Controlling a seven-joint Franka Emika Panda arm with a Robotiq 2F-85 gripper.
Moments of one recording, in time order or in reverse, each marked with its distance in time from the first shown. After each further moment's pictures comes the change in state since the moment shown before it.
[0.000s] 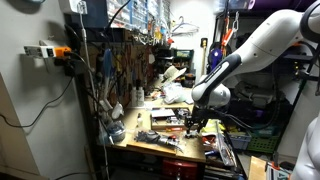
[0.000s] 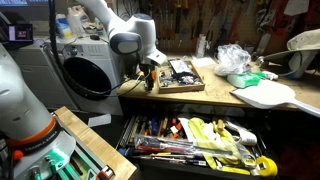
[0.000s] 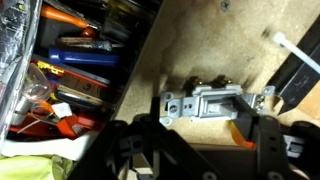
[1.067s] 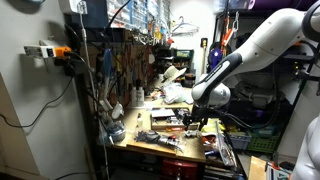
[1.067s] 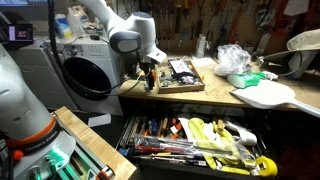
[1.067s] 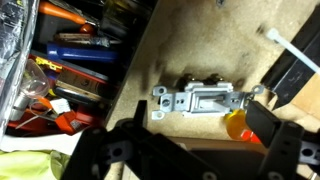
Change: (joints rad) arm 0.002 -0.010 0.001 0.003 -0.005 0.000 0.004
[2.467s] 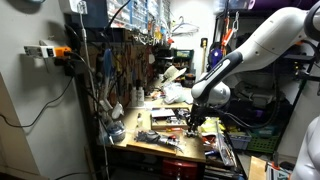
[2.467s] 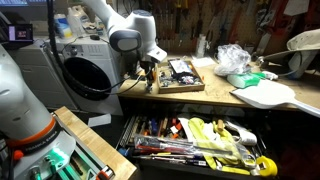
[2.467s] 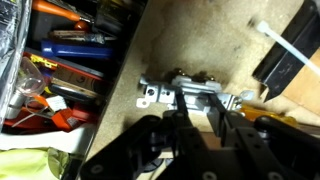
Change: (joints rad) arm 0.001 -0.011 0.000 0.005 0.026 0.000 -0.007
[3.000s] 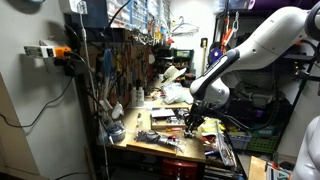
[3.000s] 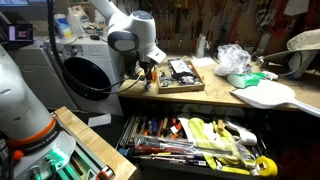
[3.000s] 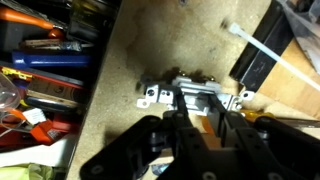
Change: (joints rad) arm 0.016 -0.003 0.002 0.000 0.194 0.000 -0.112
